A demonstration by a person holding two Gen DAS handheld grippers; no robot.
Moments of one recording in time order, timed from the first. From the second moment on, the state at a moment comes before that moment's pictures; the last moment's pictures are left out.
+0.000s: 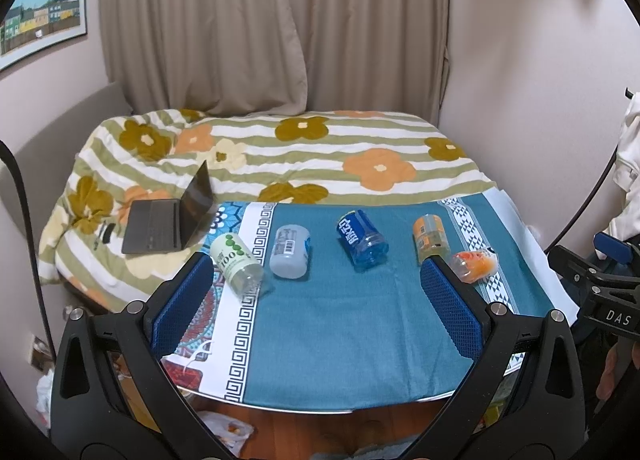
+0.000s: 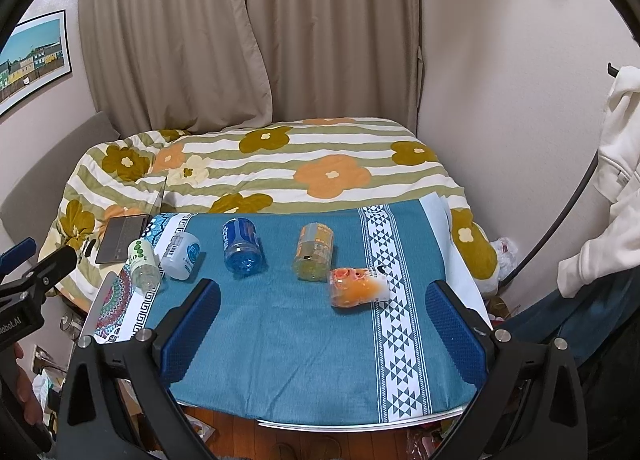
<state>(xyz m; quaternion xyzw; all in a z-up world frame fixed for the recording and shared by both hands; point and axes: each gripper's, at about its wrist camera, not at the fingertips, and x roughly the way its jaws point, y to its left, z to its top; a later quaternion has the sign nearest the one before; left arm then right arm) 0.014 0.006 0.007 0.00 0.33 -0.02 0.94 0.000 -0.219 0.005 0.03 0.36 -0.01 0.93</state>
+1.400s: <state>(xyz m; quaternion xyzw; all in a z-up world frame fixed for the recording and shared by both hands) 0.159 -0.278 -0.161 0.41 0.39 -0.38 0.73 0.037 -0.376 -0.097 0.15 0.45 -0.13 0.87</state>
